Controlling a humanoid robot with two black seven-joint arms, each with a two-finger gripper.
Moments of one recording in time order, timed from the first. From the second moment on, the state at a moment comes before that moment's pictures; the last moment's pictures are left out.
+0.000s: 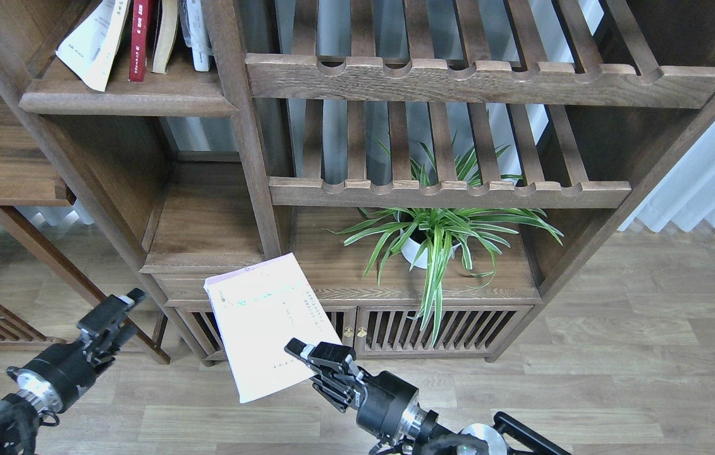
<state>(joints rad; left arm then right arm) -0.28 0.66 -0.30 -1.15 -0.69 -0.49 -0.03 0.03 0.02 0.72 1.22 0.35 0.30 -0.29</state>
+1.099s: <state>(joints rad) -0.34 0.50 -0.27 -1.16 -0.69 -0.49 -0.04 0.03 0.02 0.74 1.16 0.36 0.30 -0.32</state>
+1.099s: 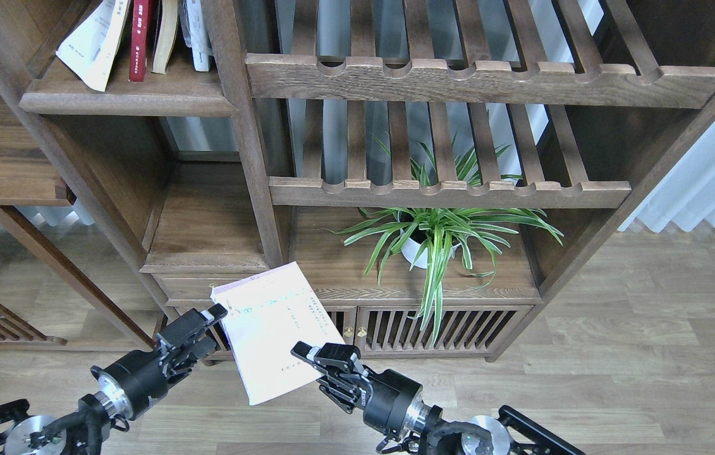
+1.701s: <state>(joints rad) -0.34 0.42 -0.23 -1.15 -0.69 -0.49 -0.04 0.03 0.01 0.73 1.17 0.36 0.30 -0.32</state>
